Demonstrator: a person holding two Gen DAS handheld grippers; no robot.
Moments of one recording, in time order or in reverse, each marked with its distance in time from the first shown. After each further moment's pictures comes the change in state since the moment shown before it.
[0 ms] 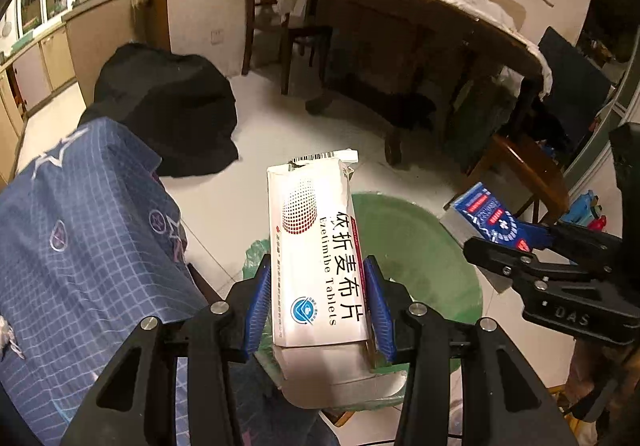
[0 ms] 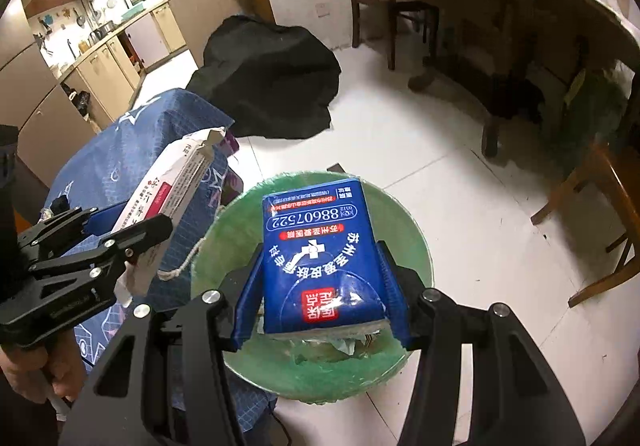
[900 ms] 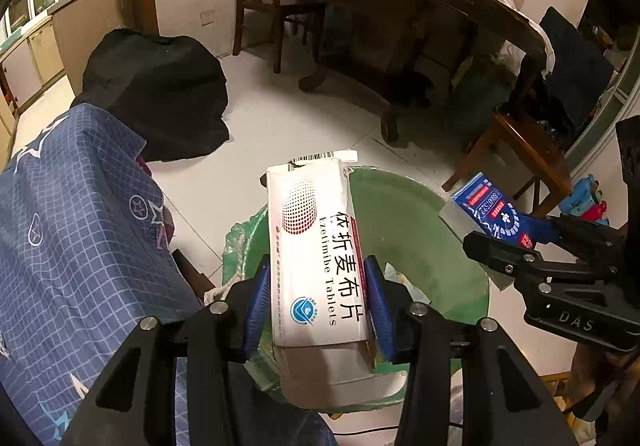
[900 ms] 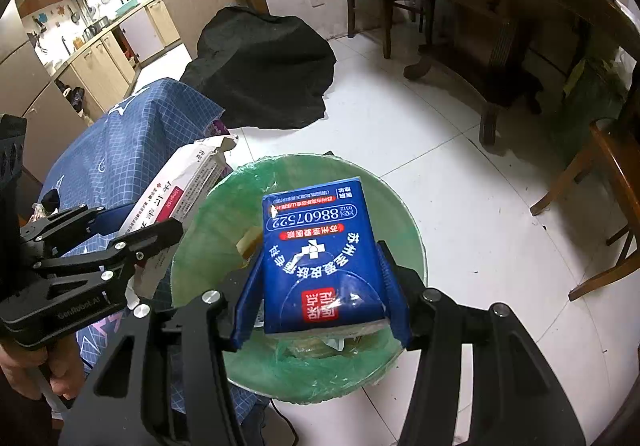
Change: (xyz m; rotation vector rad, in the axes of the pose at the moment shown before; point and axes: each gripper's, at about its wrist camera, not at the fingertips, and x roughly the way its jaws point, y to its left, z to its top) left arm 0.033 -0.009 -0.004 0.023 0.071 -0.013; right arm 0.014 -0.018 -0.003 0.009 0.030 -0.002
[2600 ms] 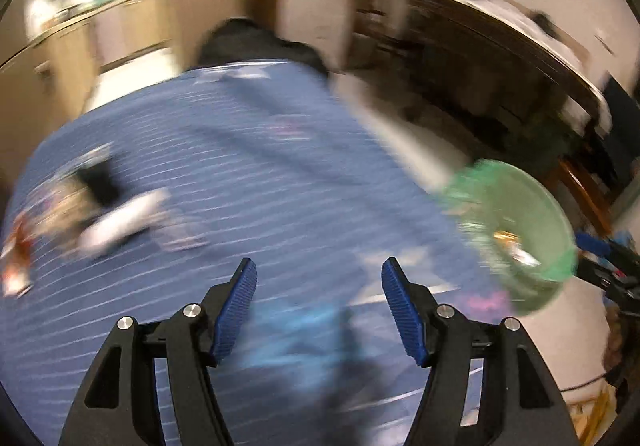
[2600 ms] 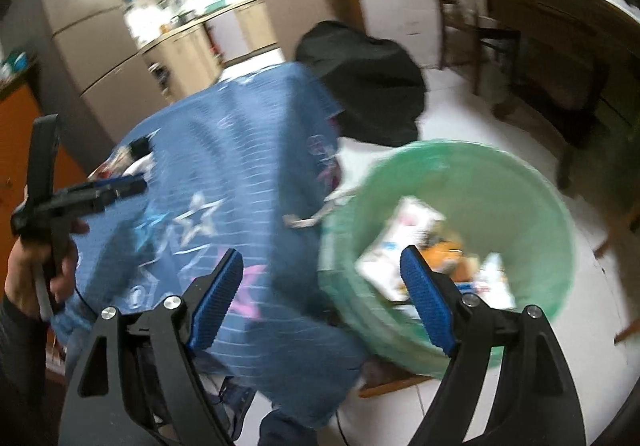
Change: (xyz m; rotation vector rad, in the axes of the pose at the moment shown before) left arm -0.152 0.235 -0.160 -0.249 -0.130 0.234; right arm -0.019 0.130 -0.072 -0.201 -0.108 0.250
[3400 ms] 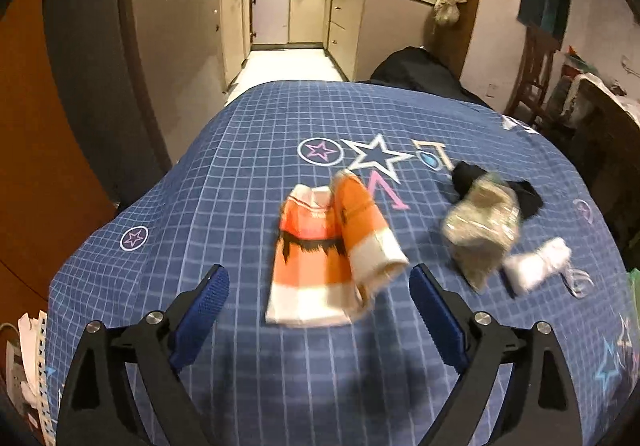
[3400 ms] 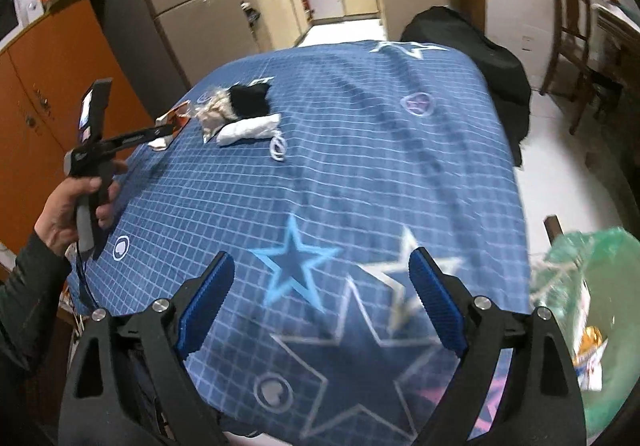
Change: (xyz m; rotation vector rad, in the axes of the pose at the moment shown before) left arm -0.020 0.295 -0.023 -0.327 -0.098 0.336; right arm 0.100 0.183 0.036 -0.267 0.121 0.171
